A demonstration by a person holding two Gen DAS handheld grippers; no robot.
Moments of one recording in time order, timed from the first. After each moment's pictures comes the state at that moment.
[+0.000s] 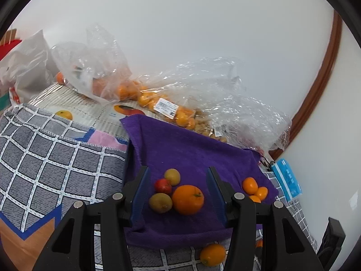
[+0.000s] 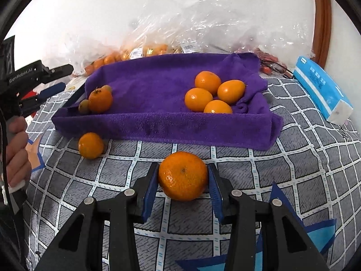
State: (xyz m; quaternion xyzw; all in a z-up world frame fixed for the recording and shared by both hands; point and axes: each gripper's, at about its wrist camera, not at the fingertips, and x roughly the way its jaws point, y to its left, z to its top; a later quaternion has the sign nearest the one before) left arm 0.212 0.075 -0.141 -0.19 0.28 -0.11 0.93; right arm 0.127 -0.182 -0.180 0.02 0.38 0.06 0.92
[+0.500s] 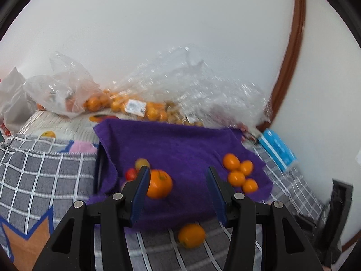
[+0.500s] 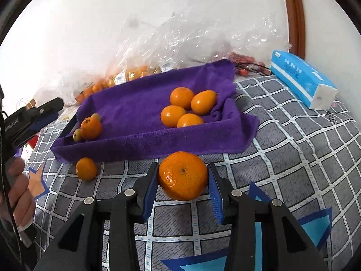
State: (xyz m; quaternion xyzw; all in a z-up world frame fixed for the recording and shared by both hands) left arm 0.179 0.024 -0.126 -0.09 0.28 -0.16 0.94; right arm 0.115 -0.212 -0.170 0.09 0.34 0.02 0.94
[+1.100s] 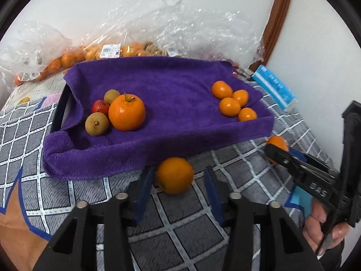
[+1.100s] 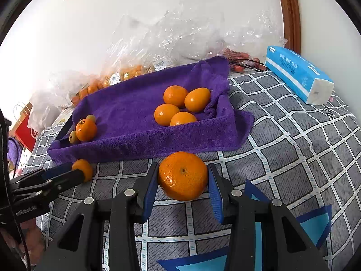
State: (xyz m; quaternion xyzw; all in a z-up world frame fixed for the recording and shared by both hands) left arm 0.178 -0.015 -0.184 -0.02 0.41 -0.19 0.89; right arm 0.120 -0.216 -0.175 0.10 0.35 0.01 0.93
